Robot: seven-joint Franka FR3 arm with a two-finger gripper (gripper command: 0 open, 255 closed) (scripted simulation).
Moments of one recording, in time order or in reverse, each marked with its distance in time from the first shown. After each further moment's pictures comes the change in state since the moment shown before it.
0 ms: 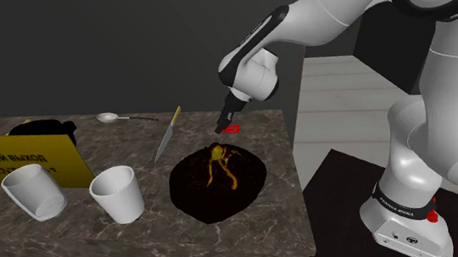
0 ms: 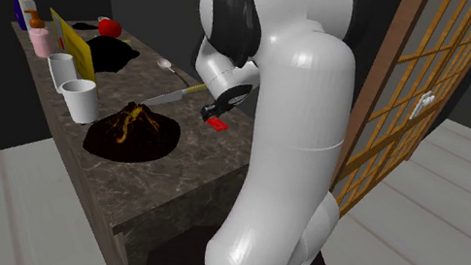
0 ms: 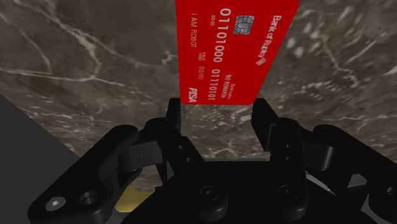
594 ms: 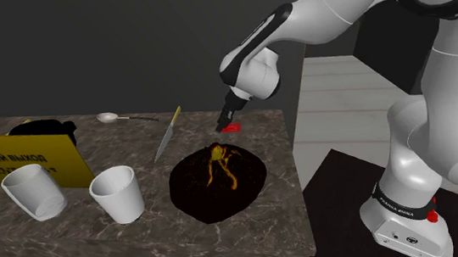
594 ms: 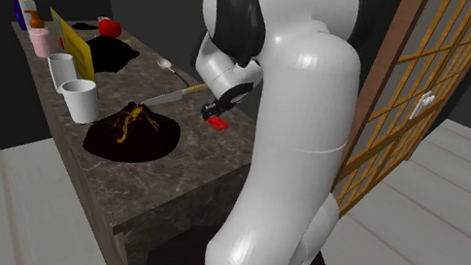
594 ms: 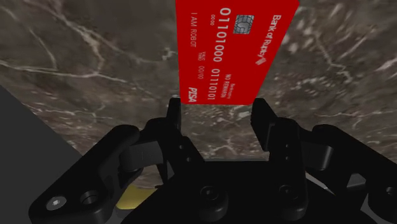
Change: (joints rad) arm 0.008 -0.022 -0.011 -0.012 -0.062 -0.001 0.055
